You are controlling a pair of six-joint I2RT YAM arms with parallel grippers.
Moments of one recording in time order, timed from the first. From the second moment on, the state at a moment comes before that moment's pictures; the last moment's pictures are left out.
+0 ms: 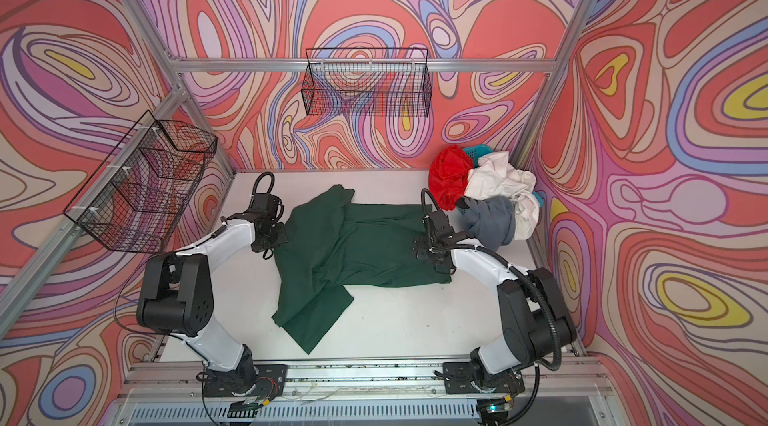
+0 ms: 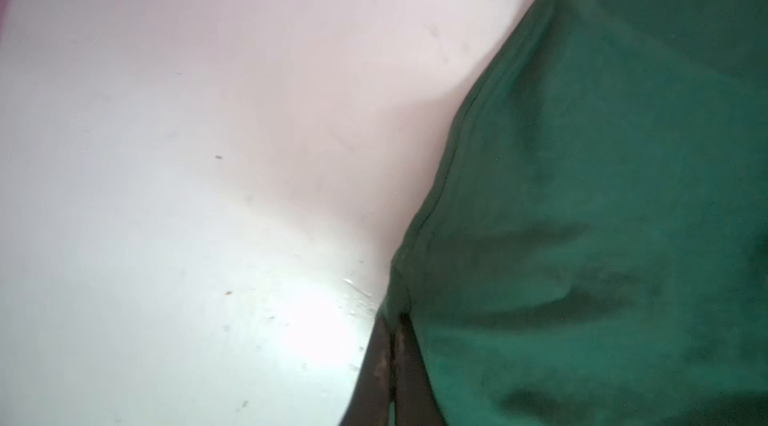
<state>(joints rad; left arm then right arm) -0.07 1.67 1.09 -0.57 -0.26 -0.45 0.34 1.53 0.92 -0.49 0.07 0.58</state>
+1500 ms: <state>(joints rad) -0.45 0.83 0.72 -0.88 -0.45 -0.68 0.34 1.36 0.64 -0.46 0.07 0.74</state>
